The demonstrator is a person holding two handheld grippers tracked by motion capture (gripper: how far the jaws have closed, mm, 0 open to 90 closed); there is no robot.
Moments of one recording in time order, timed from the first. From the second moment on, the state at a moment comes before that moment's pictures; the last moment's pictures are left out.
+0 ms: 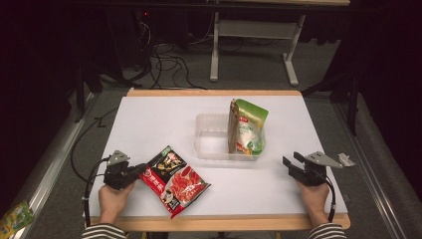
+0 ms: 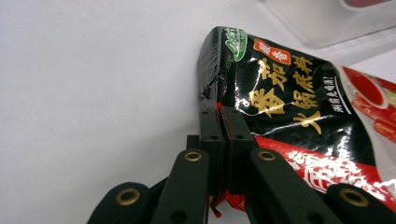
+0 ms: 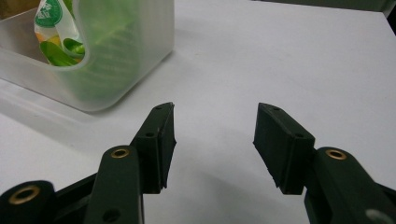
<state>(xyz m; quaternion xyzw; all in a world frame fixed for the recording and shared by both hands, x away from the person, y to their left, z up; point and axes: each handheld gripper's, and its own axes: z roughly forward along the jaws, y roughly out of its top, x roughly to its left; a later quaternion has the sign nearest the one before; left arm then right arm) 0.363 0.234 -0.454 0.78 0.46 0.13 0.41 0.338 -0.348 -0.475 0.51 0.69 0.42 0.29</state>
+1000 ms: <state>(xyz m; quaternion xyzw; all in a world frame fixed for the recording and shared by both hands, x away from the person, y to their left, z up) 0.345 0.187 -0.357 0.78 0.35 0.14 0.50 0.337 -0.349 -0.475 0.51 0.69 0.42 0.29</state>
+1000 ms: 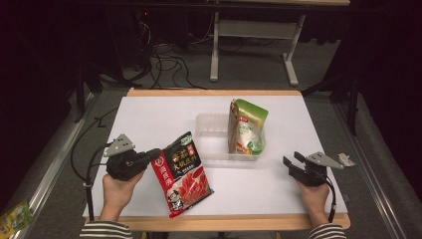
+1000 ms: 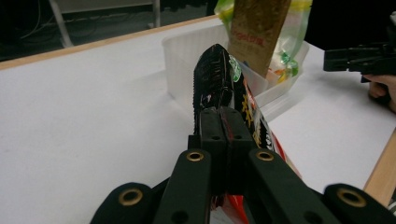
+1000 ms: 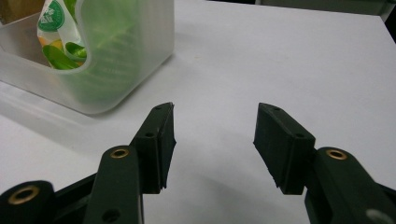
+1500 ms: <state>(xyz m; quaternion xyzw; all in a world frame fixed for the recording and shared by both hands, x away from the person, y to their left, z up) 0.349 0.154 -0.329 0.80 0.31 0.14 0.50 0.336 -0.349 -0.475 0.51 0.69 0.43 0.29</state>
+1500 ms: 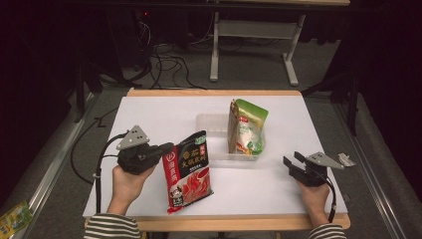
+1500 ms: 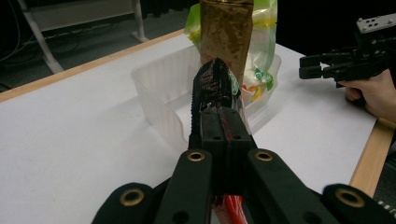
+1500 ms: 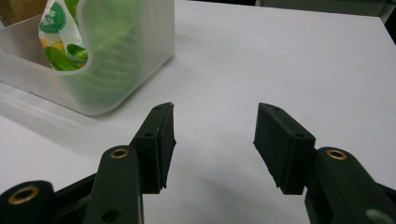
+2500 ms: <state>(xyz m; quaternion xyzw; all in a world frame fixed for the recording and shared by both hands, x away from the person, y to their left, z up) 0.355 0.125 -0.282 0.81 0.27 0.16 0.49 0.335 -0.351 -0.475 0.51 0.68 0.44 0.29</state>
